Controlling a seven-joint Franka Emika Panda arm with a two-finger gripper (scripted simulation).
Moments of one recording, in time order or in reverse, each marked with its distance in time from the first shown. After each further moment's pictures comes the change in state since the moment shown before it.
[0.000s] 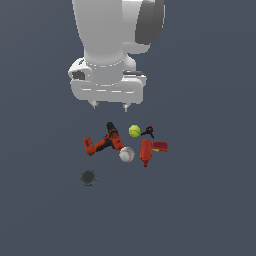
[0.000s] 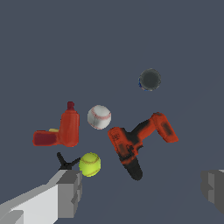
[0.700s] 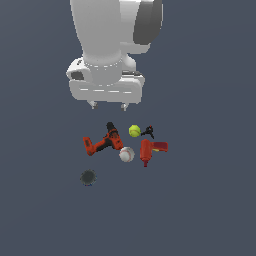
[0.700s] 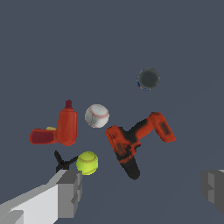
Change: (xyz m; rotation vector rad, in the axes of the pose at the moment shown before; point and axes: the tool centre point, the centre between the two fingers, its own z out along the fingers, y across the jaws) arm -0.001 0.005 0.001 -0.006 -0.007 -0.011
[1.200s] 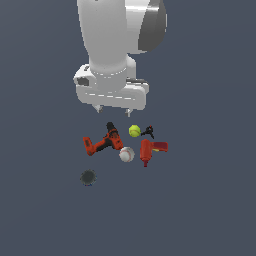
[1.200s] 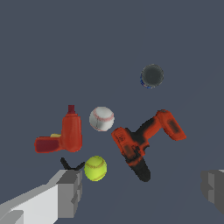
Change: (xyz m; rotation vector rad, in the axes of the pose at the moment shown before) arm 0.005 -0.015 0.014 0.011 -0.004 0.079
